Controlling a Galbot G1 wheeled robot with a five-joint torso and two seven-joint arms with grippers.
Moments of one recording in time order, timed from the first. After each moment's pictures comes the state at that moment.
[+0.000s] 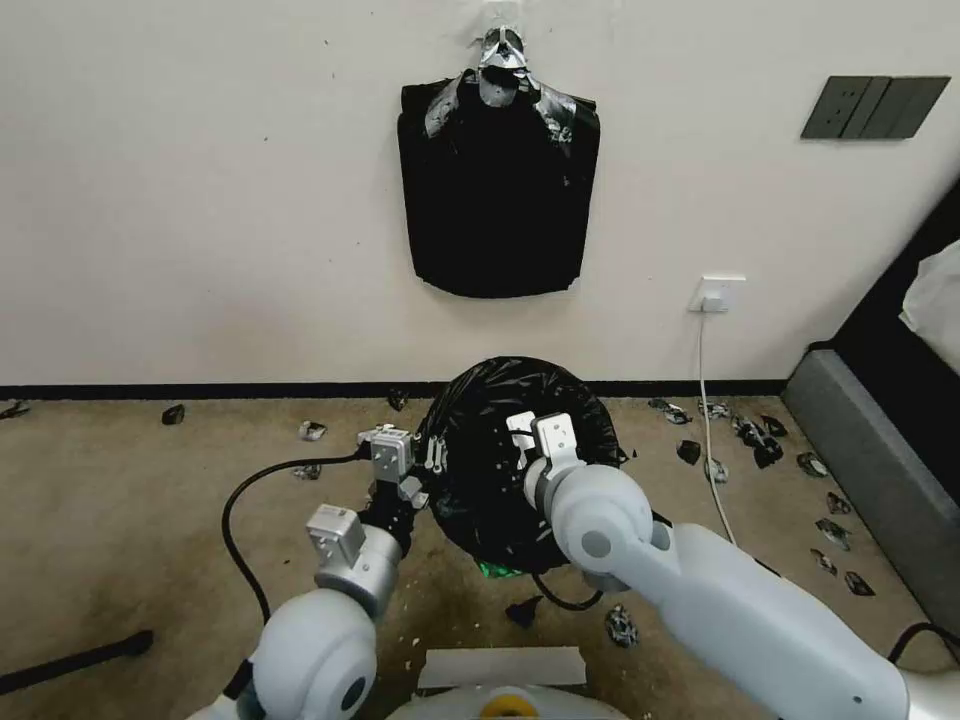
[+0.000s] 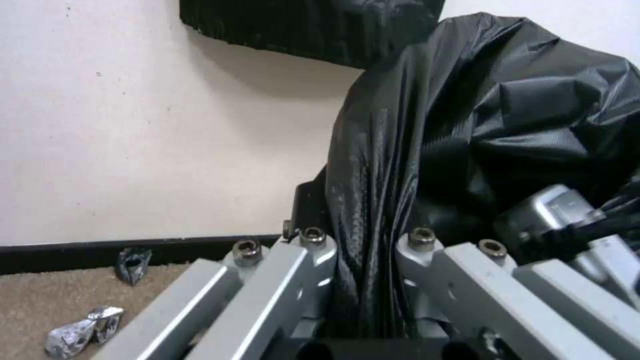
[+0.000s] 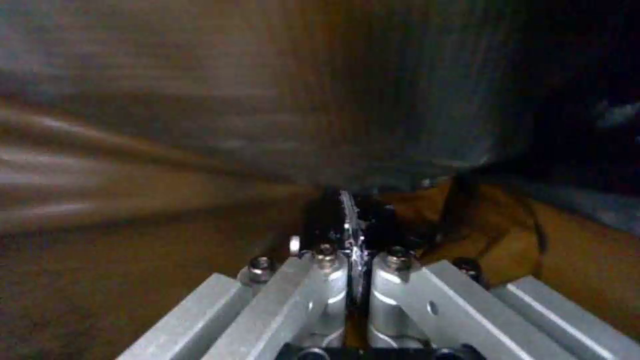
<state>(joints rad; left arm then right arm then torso) 1.47 -1.09 -0.12 -2.21 -0.47 0.11 -0.30 -0.76 1.03 -0.39 2.02 1.21 -0.72 0.92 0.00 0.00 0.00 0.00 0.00</state>
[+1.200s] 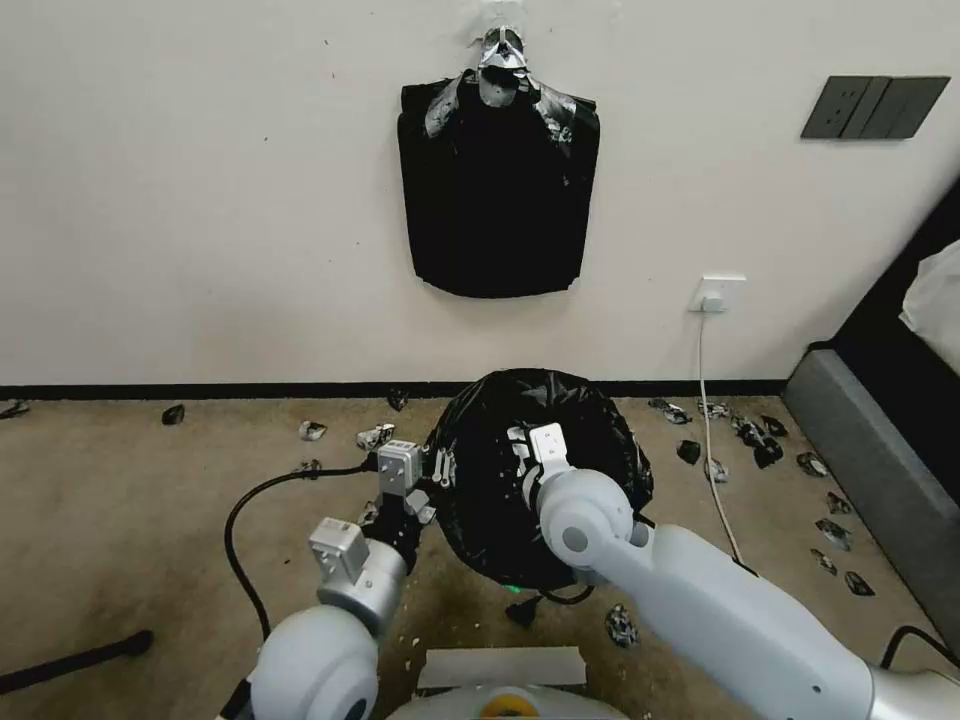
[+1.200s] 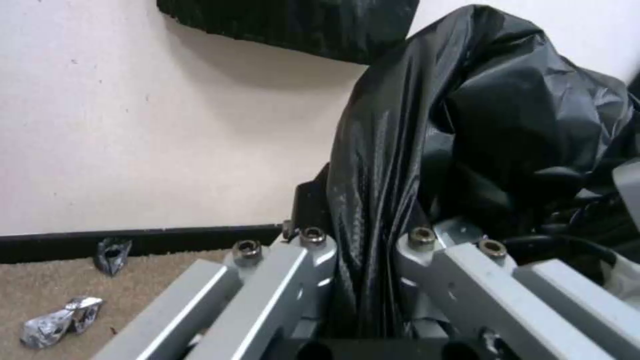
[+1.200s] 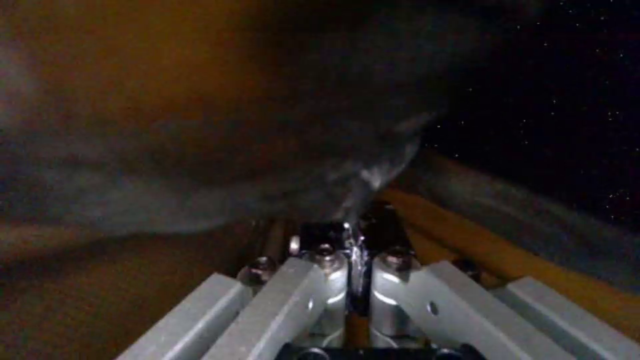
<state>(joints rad) 1.52 -1.11 -0.12 -2.25 -0.46 0.11 -0.28 -0.78 1.08 -0.39 1.89 1.14 -0.72 0.88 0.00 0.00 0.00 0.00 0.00</state>
